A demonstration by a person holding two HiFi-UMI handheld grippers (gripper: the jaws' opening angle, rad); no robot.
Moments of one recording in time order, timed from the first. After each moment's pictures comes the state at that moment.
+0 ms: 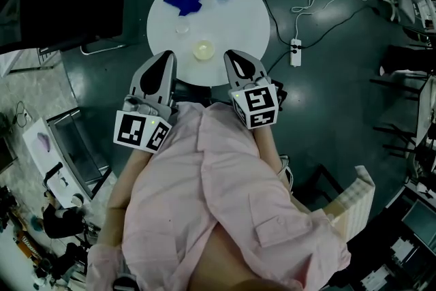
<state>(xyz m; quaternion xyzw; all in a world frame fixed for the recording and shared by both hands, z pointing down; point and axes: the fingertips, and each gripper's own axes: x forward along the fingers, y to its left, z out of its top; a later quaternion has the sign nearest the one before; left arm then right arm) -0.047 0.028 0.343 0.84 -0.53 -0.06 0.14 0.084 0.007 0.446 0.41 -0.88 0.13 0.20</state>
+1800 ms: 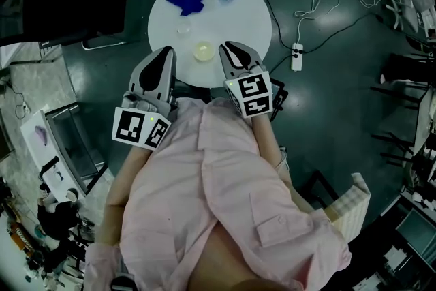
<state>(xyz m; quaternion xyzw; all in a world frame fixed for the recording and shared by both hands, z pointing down) -0.047 0.016 0.342 0.83 -0.54 -0.06 0.13 0.068 -0.020 0.459 0.37 -0.89 0.12 0.24</state>
